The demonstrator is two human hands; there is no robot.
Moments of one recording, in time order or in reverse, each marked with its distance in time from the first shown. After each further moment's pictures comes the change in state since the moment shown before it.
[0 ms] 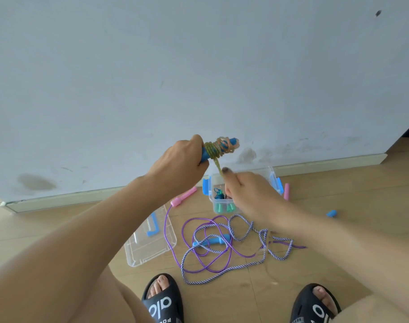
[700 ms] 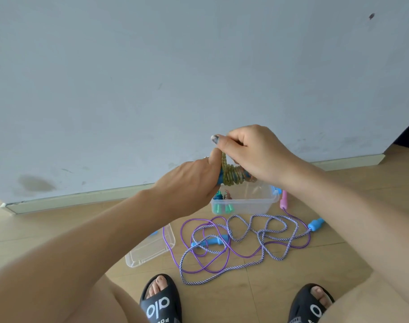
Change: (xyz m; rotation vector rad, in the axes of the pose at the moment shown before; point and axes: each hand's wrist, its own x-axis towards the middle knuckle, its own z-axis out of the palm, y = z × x) left_hand -0.026 0.025 0.006 0.214 -0.071 0.334; right_hand 0.021 -0.018 -0.057 -0.031 0.214 -0.345
